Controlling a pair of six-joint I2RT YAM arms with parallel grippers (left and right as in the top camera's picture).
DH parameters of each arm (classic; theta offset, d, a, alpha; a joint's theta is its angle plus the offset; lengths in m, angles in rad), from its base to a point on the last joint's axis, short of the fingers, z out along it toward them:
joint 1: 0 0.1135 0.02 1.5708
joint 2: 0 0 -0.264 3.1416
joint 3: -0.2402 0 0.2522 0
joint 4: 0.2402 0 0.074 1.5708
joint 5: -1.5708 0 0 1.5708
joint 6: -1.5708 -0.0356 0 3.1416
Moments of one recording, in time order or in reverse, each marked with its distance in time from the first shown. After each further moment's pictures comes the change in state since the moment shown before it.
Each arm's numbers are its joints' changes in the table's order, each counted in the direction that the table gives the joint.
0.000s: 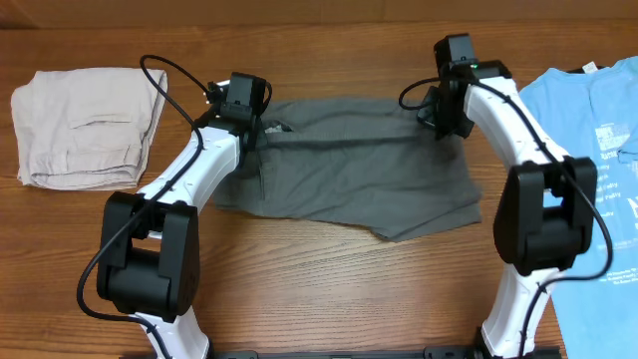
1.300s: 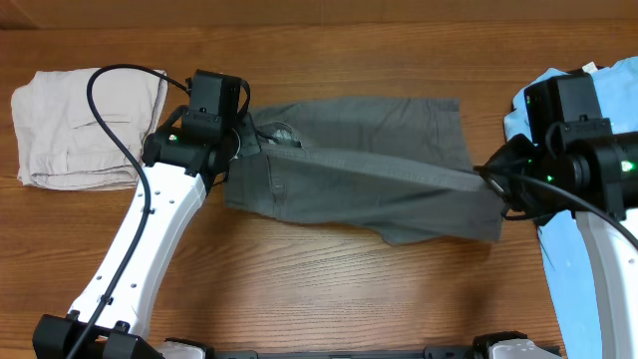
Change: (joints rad) left arm -0.003 0.402 -0.006 0.296 -0.222 -0.004; right arm 0.011 0.744 0.001 0.689 0.053 -0.340
